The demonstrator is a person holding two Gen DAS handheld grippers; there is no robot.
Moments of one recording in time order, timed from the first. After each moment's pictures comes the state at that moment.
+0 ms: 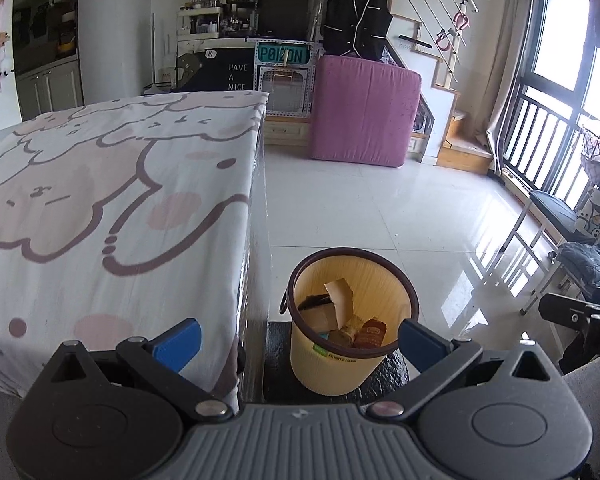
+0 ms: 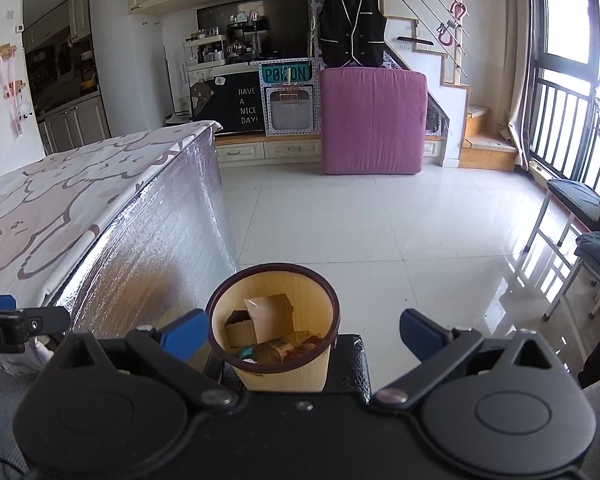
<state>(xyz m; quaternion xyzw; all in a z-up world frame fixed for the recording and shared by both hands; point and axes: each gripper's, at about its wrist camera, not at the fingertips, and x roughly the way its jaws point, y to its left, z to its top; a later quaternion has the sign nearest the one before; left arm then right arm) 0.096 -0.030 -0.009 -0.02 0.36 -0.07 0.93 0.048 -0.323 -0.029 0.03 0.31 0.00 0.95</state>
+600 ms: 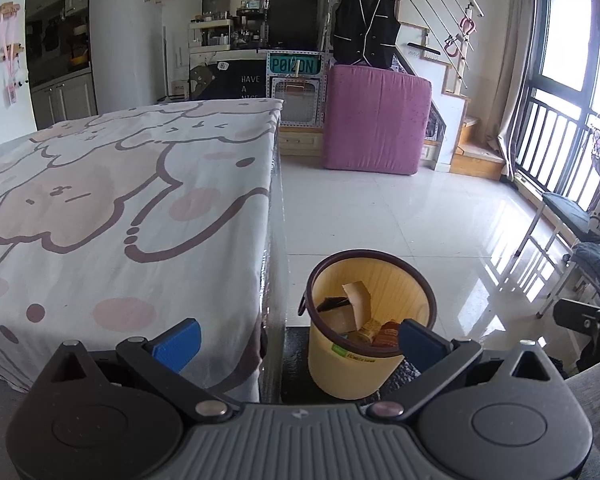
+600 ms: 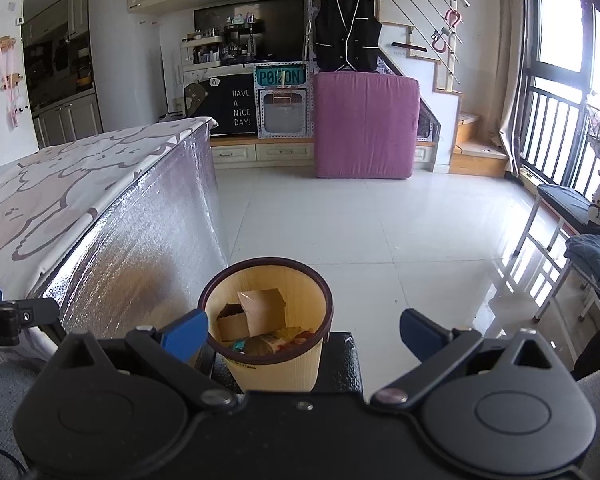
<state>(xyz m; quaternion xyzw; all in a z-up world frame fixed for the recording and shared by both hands) 0.078 -0.026 -0.020 0.00 0.34 -0.05 0.94 0.032 -0.311 -0.043 0.02 0.30 -0.02 0.95</state>
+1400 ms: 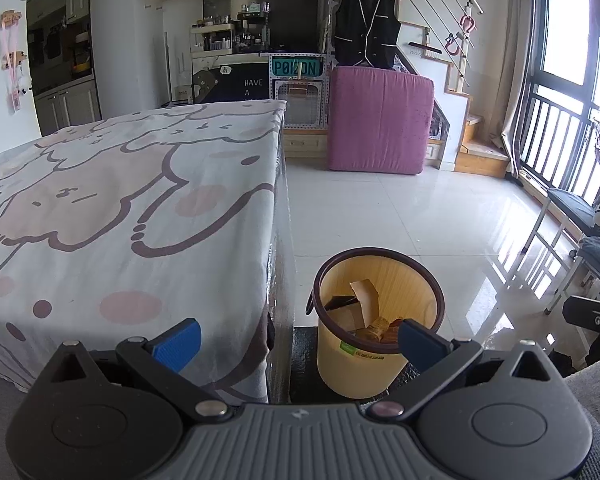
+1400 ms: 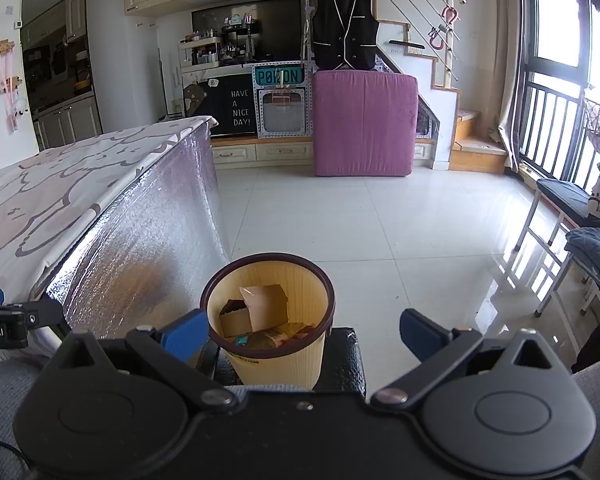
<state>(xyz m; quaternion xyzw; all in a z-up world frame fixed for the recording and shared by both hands) 0.075 -0.024 -0.025 0.01 0.34 -0.05 0.94 0.024 -0.310 -0.047 0.03 0.30 -0.02 0.95</state>
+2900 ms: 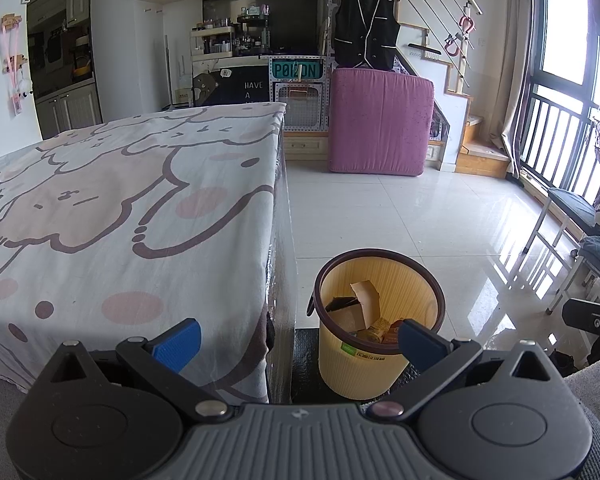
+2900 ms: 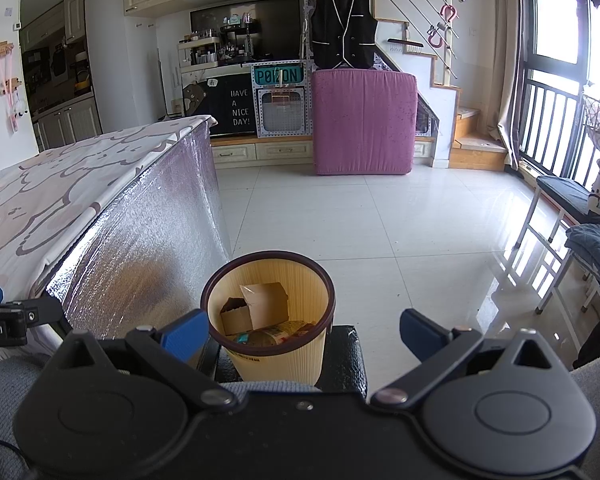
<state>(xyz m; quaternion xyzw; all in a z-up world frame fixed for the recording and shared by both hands) 0.074 -0.023 -0.023 0.01 0.34 -0.05 0.94 0.024 -0.310 -0.049 0.03 0.30 -0.02 0.95</state>
